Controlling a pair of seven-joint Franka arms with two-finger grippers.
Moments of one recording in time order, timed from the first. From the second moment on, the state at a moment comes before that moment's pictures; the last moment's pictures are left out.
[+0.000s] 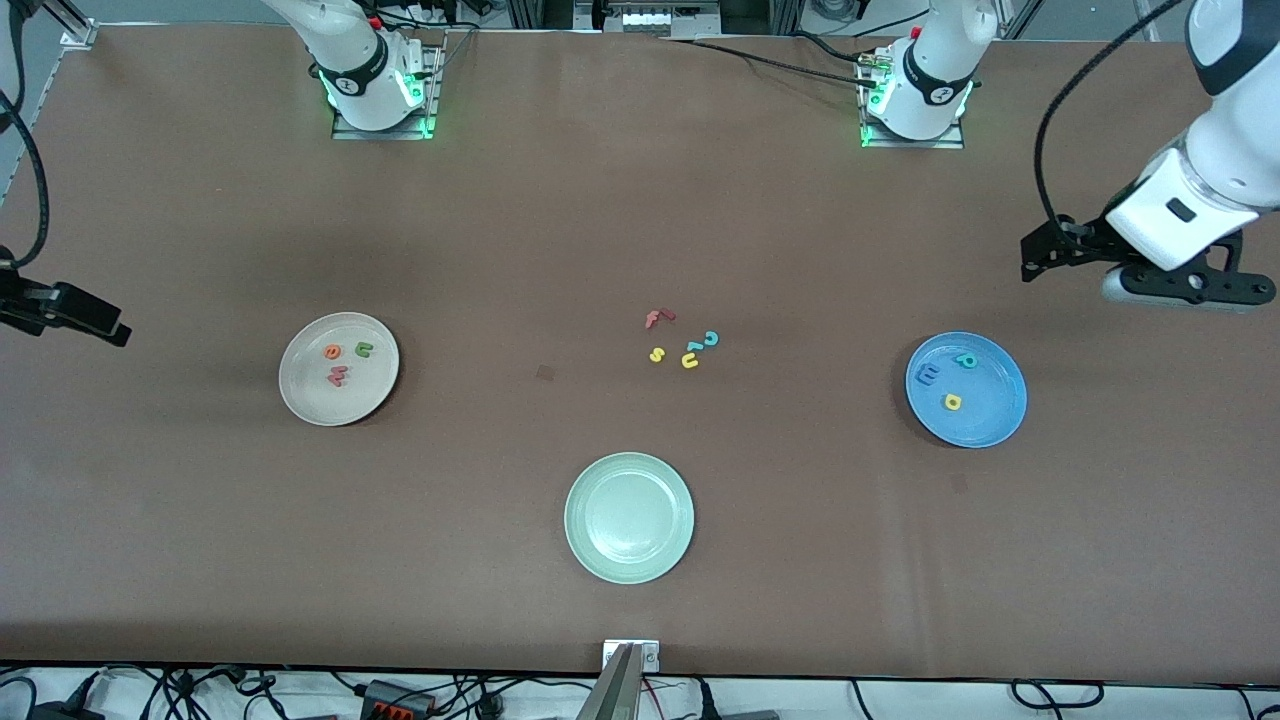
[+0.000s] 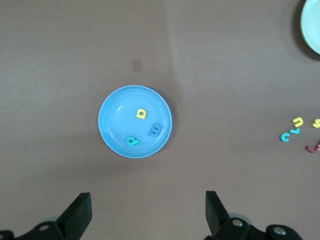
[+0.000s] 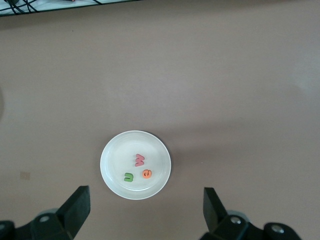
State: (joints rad) left arm 0.01 0.00 -0.11 -1.72 0.00 1.69 0.00; right arm 0.03 0.20 -0.13 -1.43 0.03 1.70 0.03
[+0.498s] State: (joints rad) left arm 0.01 -0.01 -0.11 -1.72 0.00 1.69 0.00; right arm -0.01 0.14 -0.12 -1.44 0.02 1.61 -0.05
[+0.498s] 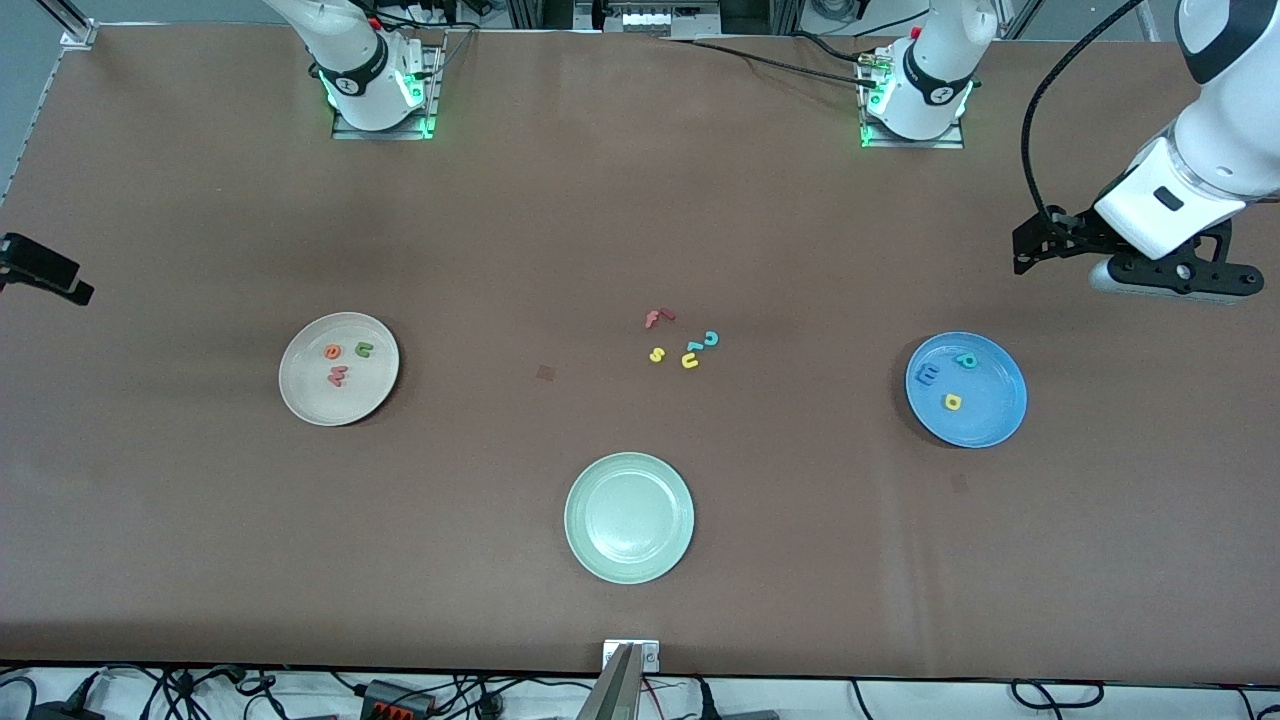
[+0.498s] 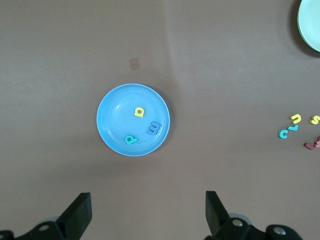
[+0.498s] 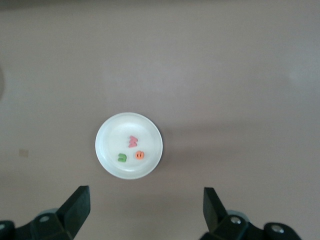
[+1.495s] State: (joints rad) left arm 0.01 -0.02 -0.11 -1.72 0.00 1.68 0.00; right arm -0.01 -0.01 -0.10 -1.66 -0.02 1.65 -0.07
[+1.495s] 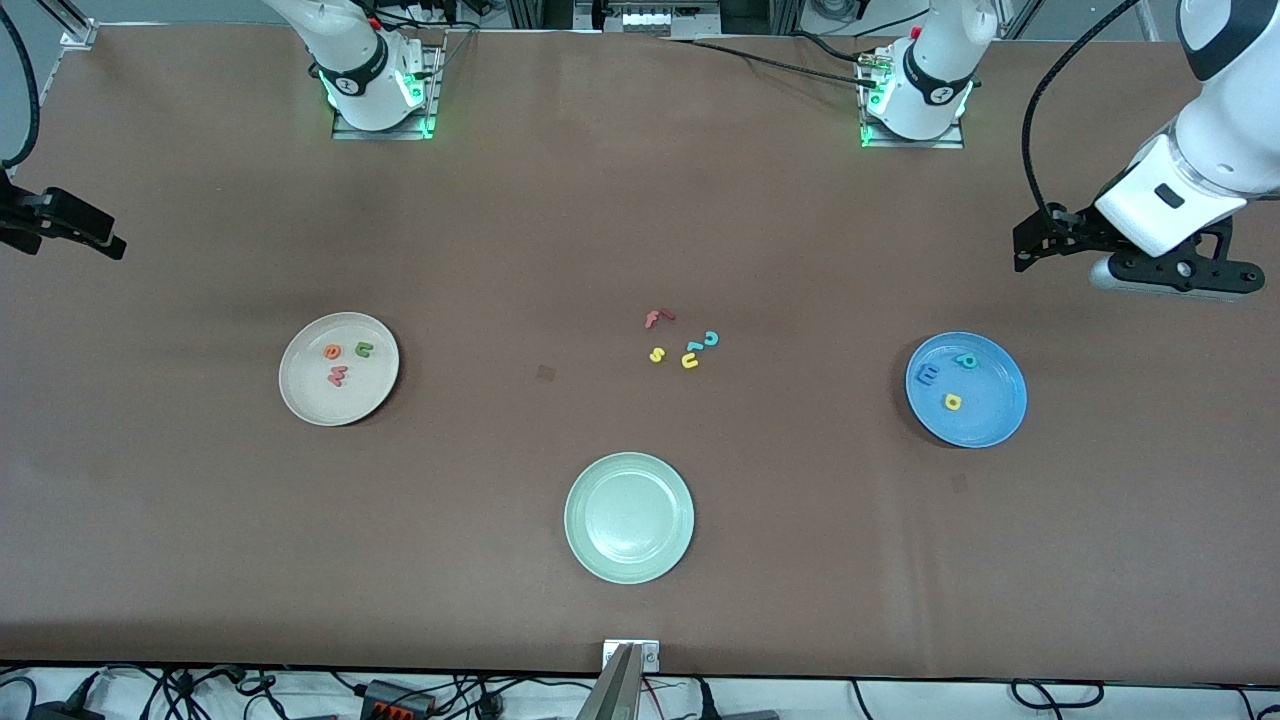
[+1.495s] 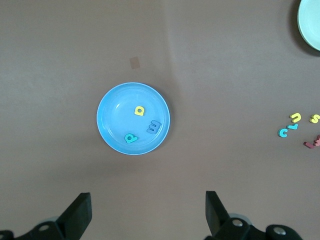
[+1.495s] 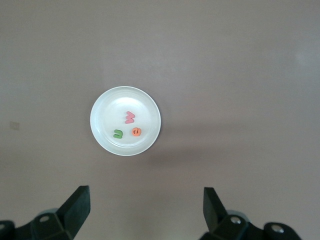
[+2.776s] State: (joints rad) left arm 0.01 -0.02 -0.11 -1.72 0.00 1.67 0.00; right arm -0.02 -0.03 -0.11 -1.71 -0.02 1.64 -0.07
